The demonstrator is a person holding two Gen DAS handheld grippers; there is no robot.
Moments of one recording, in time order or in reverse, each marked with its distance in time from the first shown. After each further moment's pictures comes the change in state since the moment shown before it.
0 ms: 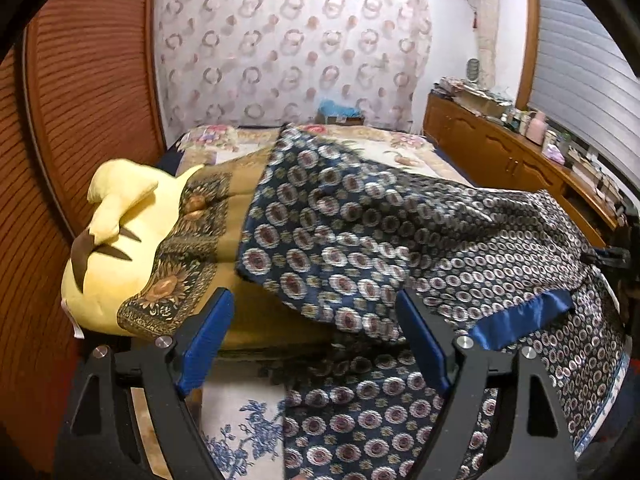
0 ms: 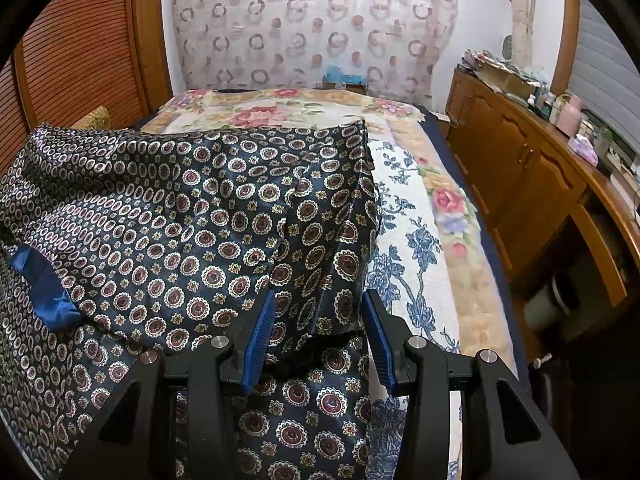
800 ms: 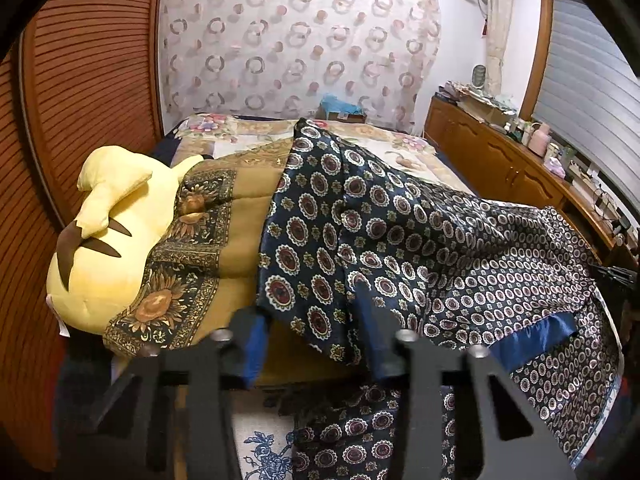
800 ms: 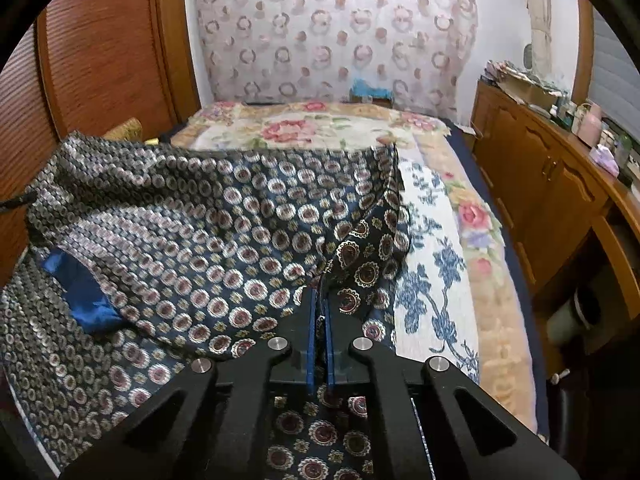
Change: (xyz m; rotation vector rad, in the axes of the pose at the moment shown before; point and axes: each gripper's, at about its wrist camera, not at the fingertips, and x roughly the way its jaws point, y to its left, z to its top) left arm 0.020 0.014 0.012 -0.048 0.018 -0.034; right arm -0.023 0.007 0.004 -0.012 -0.065 0.108
